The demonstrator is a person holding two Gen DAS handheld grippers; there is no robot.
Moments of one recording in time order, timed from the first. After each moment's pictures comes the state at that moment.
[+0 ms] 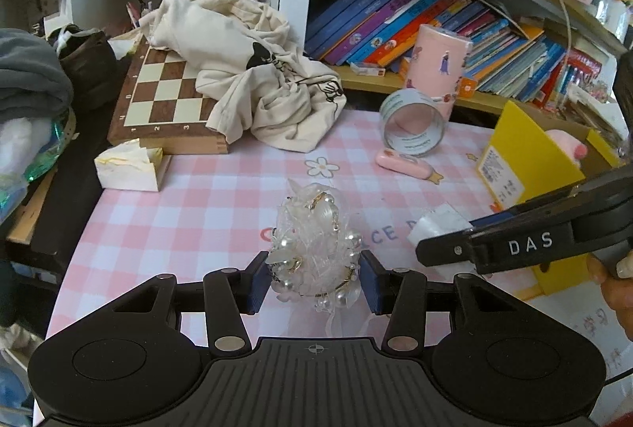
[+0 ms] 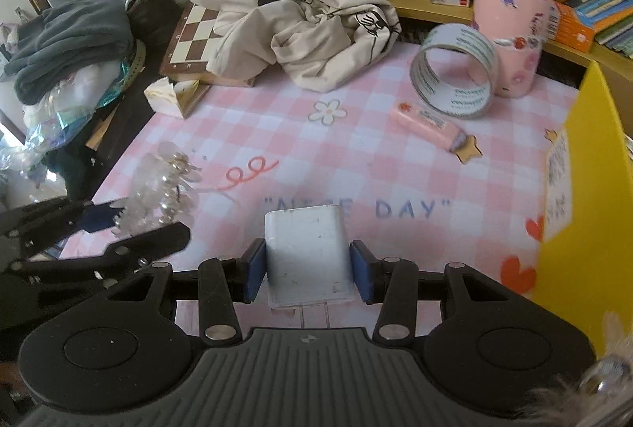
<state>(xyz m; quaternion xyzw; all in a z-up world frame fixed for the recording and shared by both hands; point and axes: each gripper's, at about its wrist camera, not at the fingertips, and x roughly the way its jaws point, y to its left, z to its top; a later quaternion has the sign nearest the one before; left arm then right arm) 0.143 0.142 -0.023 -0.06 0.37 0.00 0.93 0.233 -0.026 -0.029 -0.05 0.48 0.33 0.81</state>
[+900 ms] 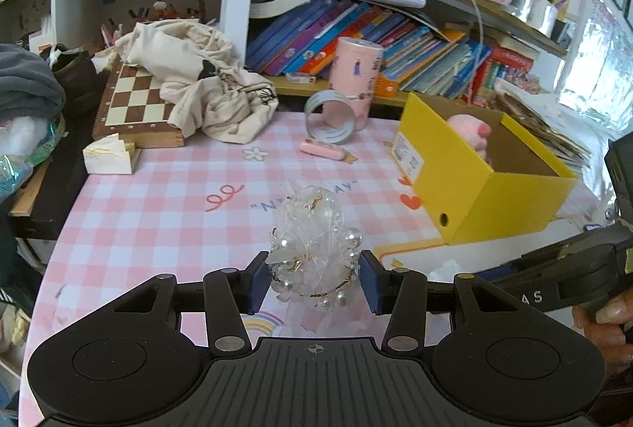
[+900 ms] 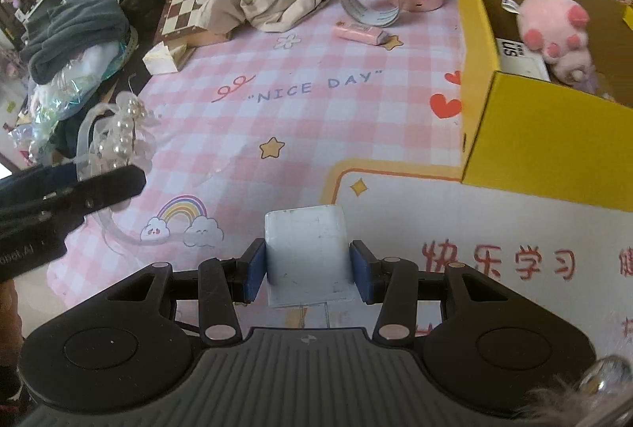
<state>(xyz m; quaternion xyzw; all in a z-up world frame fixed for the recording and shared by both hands) 0.050 0.100 0.004 -0.06 0.34 -0.06 0.94 0.111 -0.109 -0.025 0.00 0.50 0.27 0.82</state>
